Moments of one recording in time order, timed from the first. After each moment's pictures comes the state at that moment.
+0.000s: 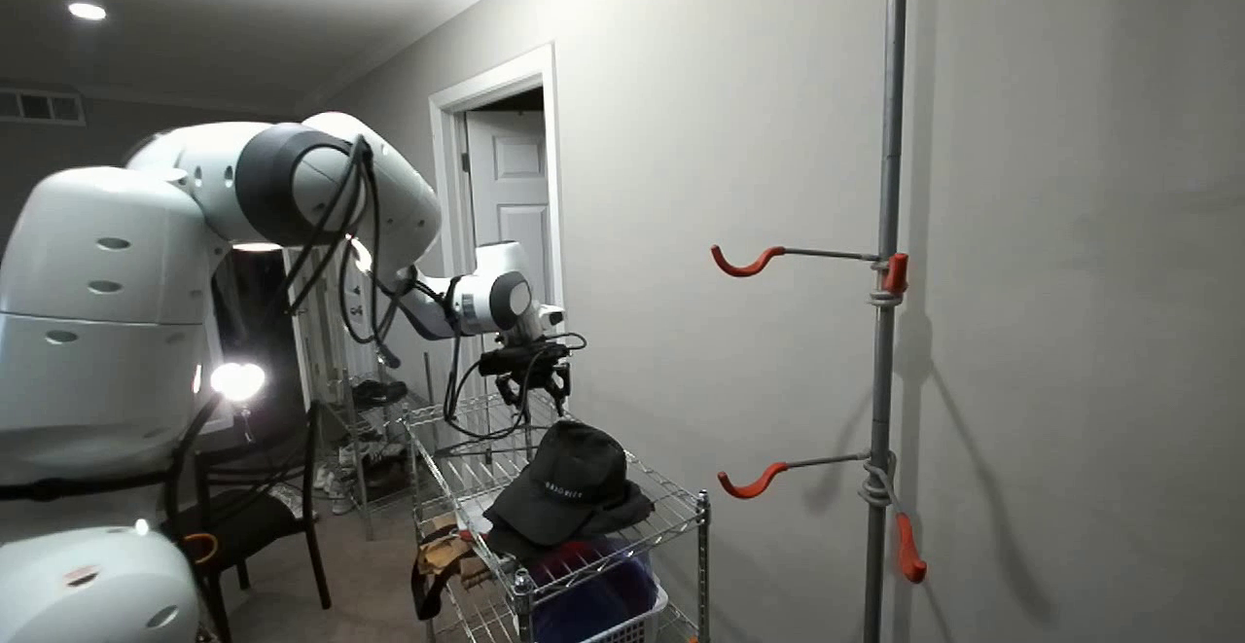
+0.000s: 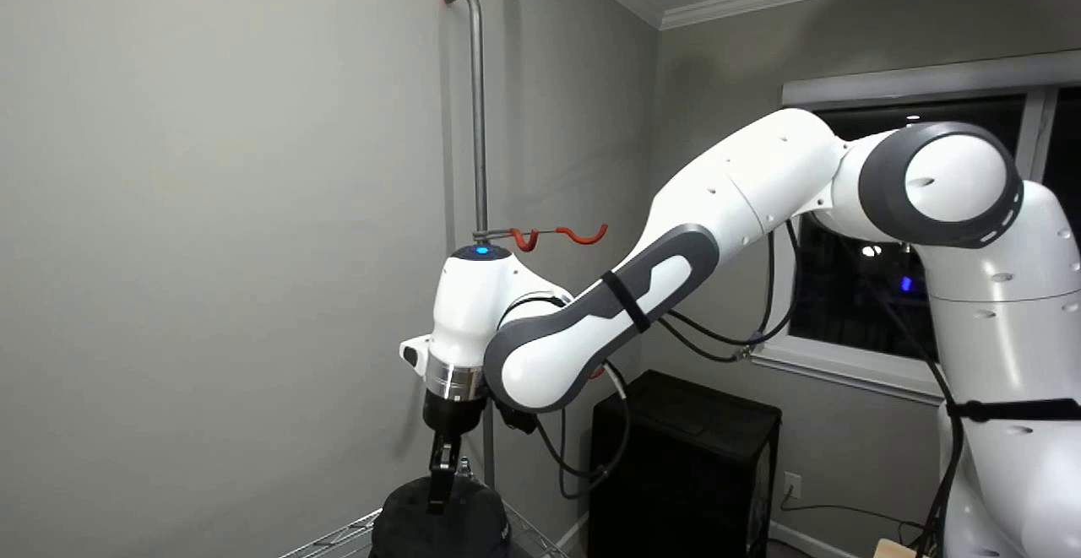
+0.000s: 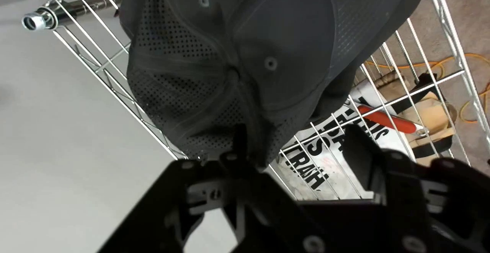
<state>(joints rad) 0.33 0.25 0.27 -1.98 -0.23 2.44 -0.17</state>
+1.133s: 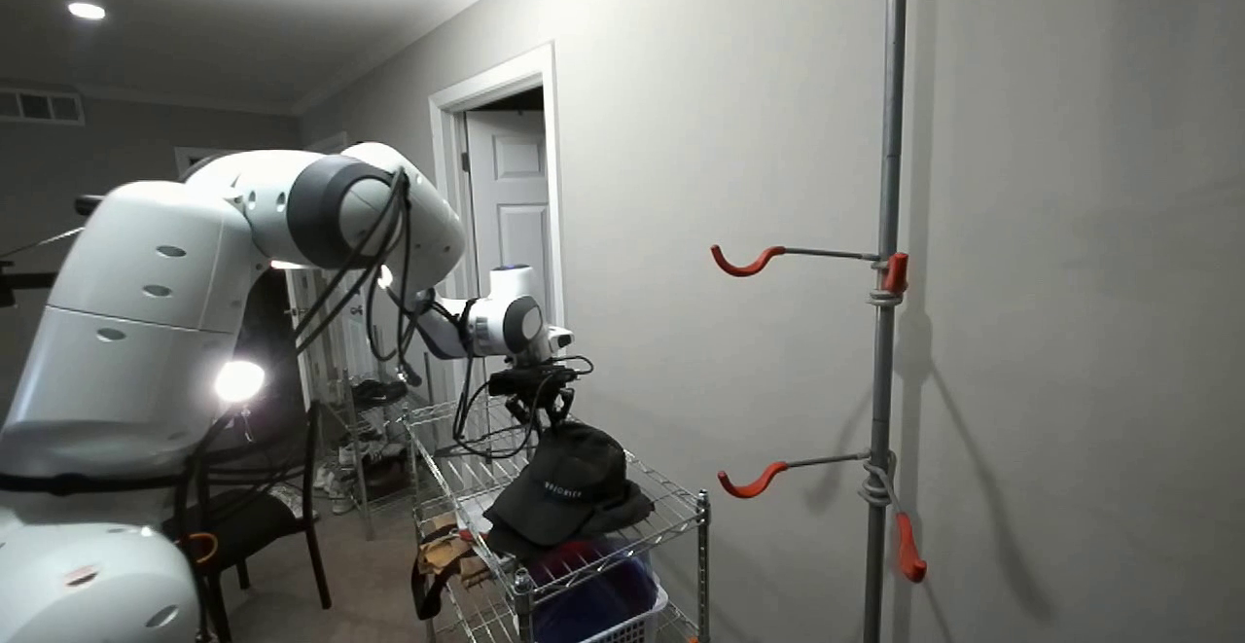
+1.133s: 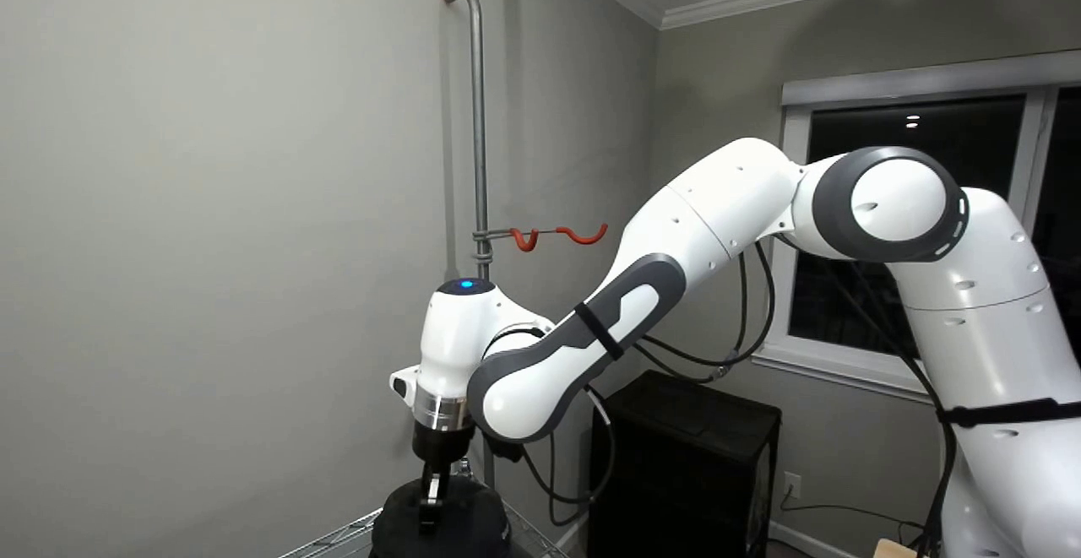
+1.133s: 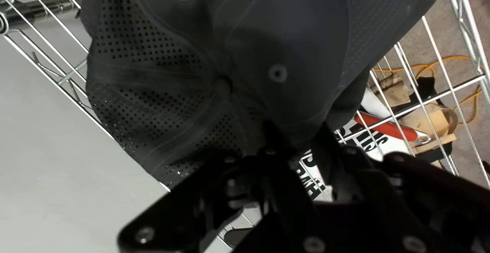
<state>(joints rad) 0.33 0.37 0.27 -1.93 -0.23 2.48 -0.17</state>
